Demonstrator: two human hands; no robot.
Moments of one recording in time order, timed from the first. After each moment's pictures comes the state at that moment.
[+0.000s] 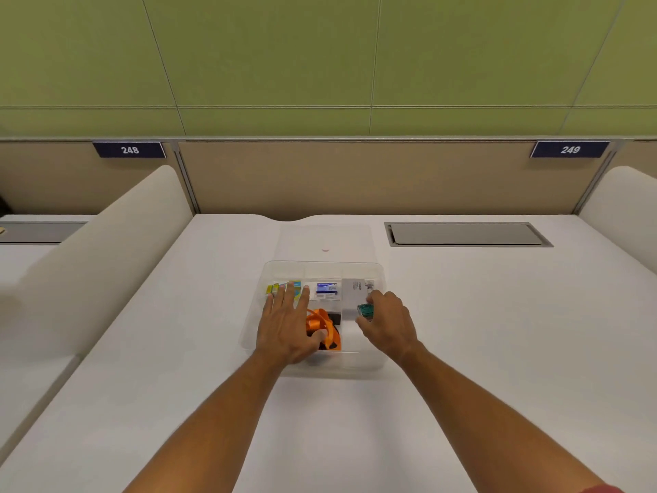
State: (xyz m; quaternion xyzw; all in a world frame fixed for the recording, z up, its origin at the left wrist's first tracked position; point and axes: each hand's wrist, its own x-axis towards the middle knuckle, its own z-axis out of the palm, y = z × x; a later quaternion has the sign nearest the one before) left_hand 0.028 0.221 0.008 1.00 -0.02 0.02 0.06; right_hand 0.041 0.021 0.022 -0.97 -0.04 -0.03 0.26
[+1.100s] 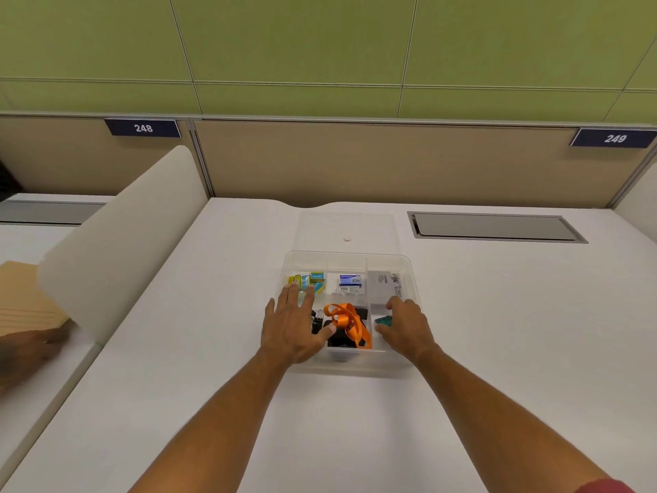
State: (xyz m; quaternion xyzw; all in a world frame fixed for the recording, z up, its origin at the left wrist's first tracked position) left_hand 0.034 0.265 -0.010 1.00 0.00 -0.03 0.07; right_hand 0.057 0.049 -0.013 -0.96 0.02 0.05 0.27
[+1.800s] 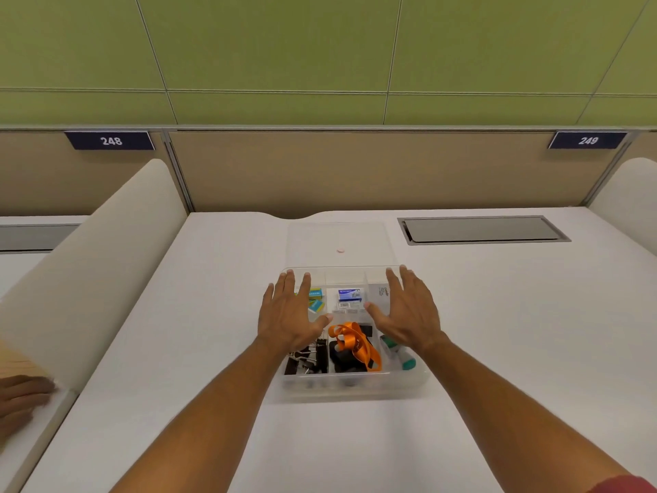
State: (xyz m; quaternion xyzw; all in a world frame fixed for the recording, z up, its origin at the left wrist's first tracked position) left_hand 0.096 0.289 0.008 1.00 -0.05 0.01 0.07; right_hand 0.099 0.060 0.013 -0.99 -0.02 -0.04 0.11
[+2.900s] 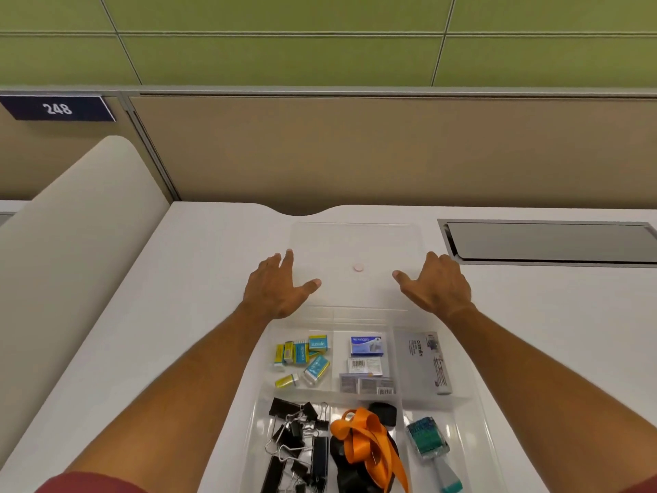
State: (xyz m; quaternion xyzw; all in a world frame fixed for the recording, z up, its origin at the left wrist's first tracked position) left_hand 0.283 0.320 -0.016 0.98 0.06 -0.10 0.15; right_hand 0.304 0.045 -0.008 -0.99 0.08 0.02 0.14
